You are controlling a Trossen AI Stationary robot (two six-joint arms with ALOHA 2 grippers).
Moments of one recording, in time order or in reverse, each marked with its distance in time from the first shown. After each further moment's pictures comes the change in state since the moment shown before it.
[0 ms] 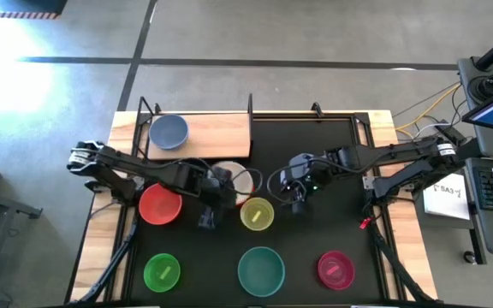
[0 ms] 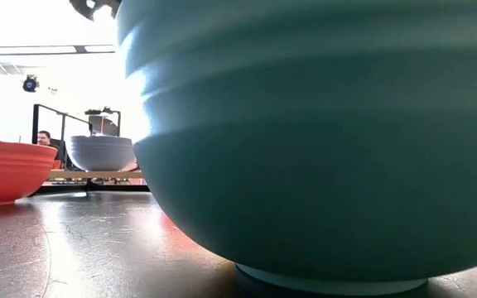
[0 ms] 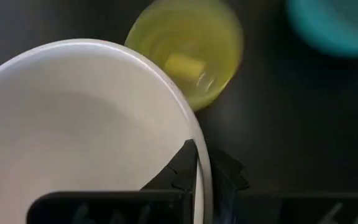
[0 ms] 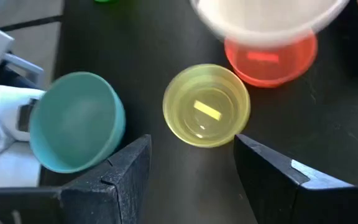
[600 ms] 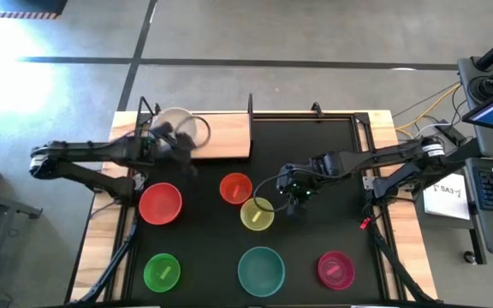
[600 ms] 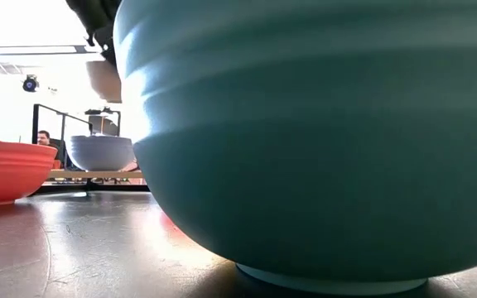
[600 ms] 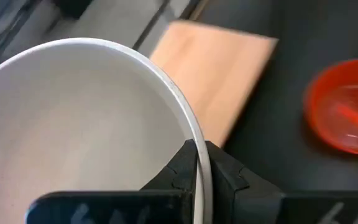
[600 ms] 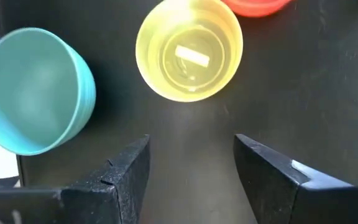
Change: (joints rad) left arm 0.229 -0.462 -0.206 -0.169 -0.556 -0.335; right arm 0.000 0.110 -0.001 -0.118 0.000 0.101
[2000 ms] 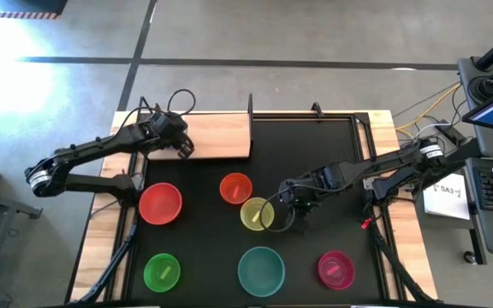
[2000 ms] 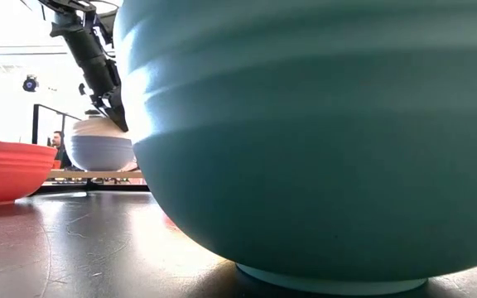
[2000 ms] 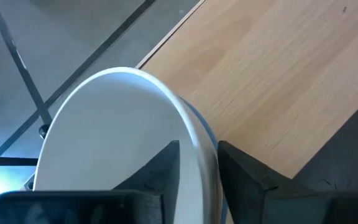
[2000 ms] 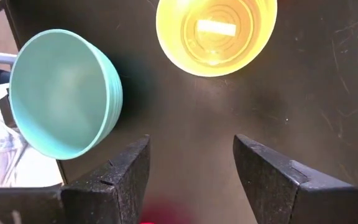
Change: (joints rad) left arm 0.518 -0.018 -0.261 0.296 0.229 0.191; right arm 0.103 0.019 0.001 0.001 -0.003 0.282
